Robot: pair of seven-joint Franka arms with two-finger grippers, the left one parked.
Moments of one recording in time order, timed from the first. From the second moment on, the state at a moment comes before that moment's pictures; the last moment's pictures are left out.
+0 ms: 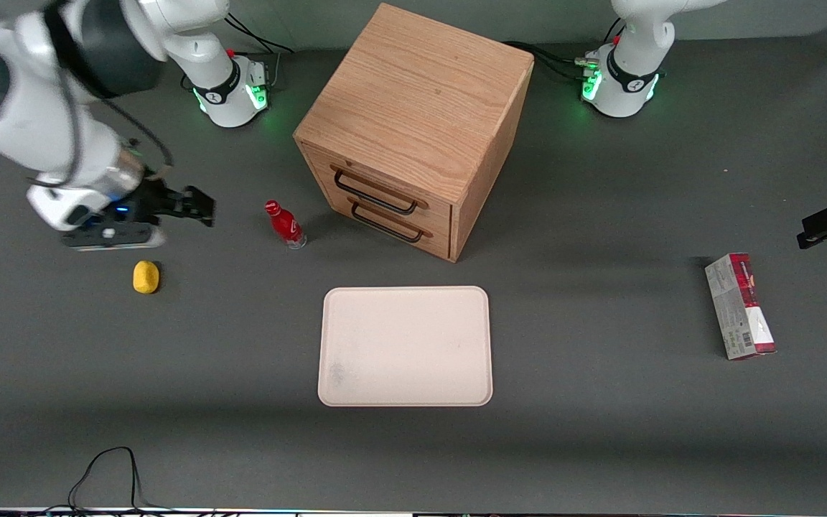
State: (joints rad) arm 0.19 -0.03 0.11 -1.93 0.02 1.88 0.28
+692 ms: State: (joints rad) arm 0.19 -0.05 0.20 -2.32 0.09 2.24 0.35
